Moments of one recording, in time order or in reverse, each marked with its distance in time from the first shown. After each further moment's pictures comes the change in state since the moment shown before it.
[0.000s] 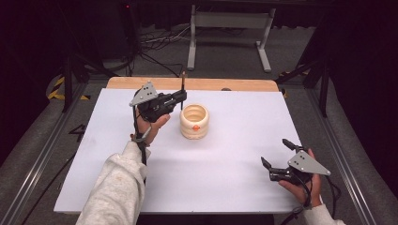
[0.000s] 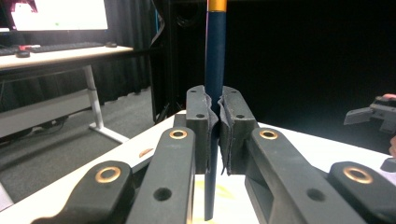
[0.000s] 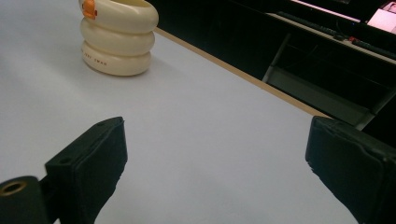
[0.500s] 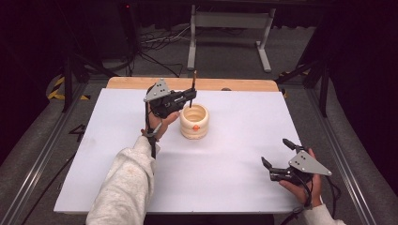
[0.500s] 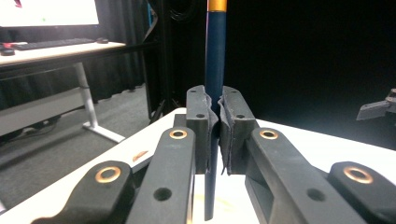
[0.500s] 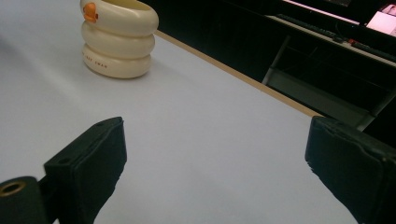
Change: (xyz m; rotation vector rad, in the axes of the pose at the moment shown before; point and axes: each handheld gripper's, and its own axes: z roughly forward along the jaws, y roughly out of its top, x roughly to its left) left arm 0.003 -0.004 0.030 0.015 -0.033 0.013; right arm -0.001 0.001 -0.001 -0.010 -0.001 0.002
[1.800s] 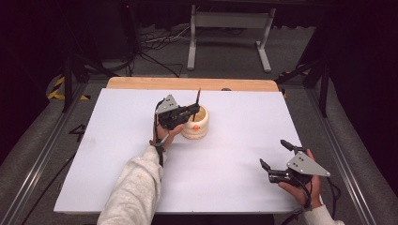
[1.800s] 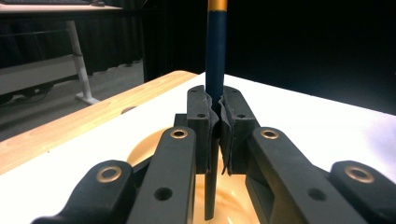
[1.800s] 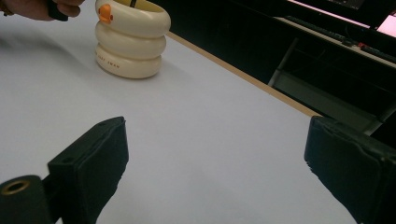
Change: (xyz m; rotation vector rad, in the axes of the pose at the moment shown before) left arm 0.000 -0.069 0.023 0.075 0.006 -0.075; right arm 0.006 0.005 -0.002 0.008 0.028 -0.028
